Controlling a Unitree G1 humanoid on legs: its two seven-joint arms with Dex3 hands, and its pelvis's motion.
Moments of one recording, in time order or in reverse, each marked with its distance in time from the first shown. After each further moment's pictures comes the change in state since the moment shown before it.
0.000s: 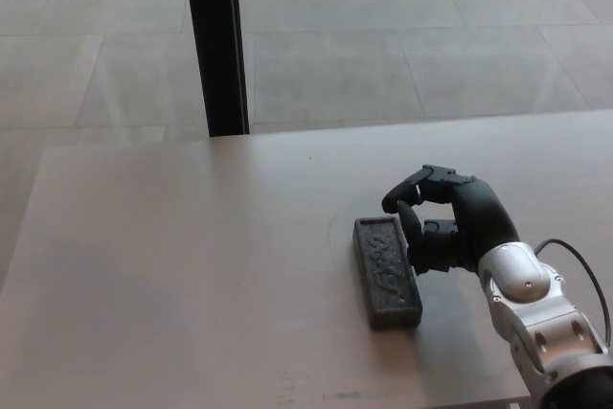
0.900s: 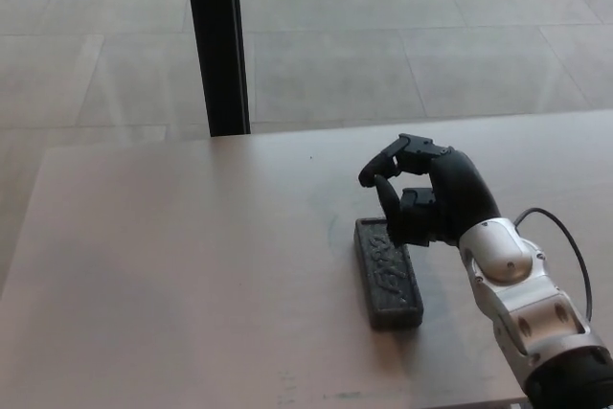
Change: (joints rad) left_arm 0.012 -0.002 -0.016 -0.019 -0.003 0.001 0.007; right_arm -0.064 0.024 0.030 0.012 -0.044 -0.086 0.012
